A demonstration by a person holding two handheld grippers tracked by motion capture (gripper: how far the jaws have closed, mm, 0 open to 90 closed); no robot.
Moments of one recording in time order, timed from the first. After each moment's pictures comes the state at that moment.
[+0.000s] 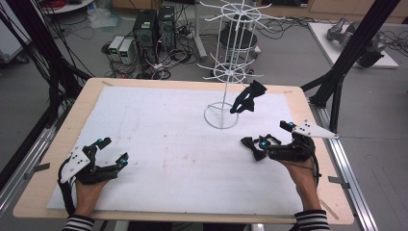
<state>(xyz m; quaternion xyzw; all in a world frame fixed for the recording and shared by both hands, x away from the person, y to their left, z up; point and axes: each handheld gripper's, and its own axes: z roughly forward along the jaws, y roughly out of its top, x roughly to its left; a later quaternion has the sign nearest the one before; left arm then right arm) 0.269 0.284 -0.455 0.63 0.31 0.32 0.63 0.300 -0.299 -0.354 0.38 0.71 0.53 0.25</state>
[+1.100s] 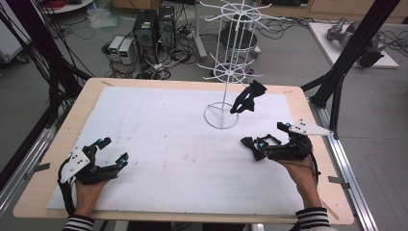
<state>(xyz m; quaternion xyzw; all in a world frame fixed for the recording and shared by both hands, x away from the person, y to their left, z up) 0.269 0.284 -0.455 0.63 0.31 0.32 0.63 0.308 -0.297 -0.358 0.38 0.74 0.52 0.23</state>
